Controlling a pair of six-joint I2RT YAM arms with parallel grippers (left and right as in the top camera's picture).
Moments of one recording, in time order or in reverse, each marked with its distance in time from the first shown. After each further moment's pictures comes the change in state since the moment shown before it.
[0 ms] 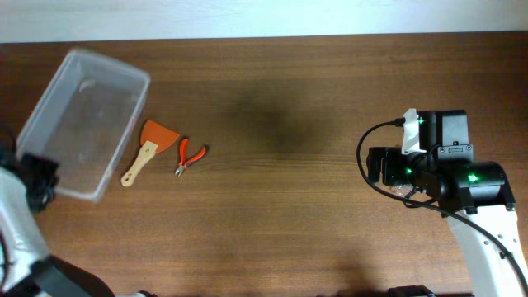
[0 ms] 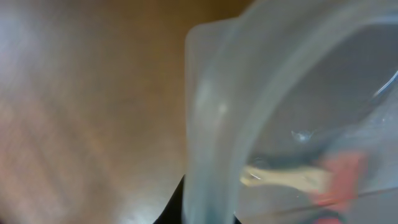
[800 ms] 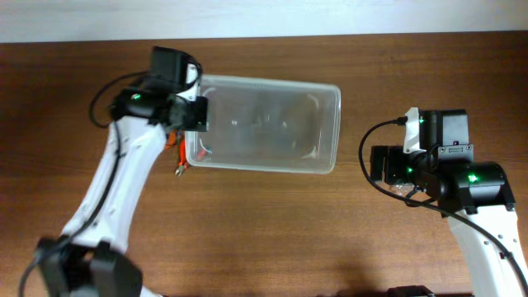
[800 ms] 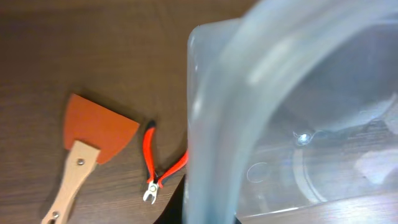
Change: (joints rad) left arm -0.868 0.130 0.188 0.093 -0.030 0.472; right arm 0.000 0.000 0.000 0.012 0.047 0.000
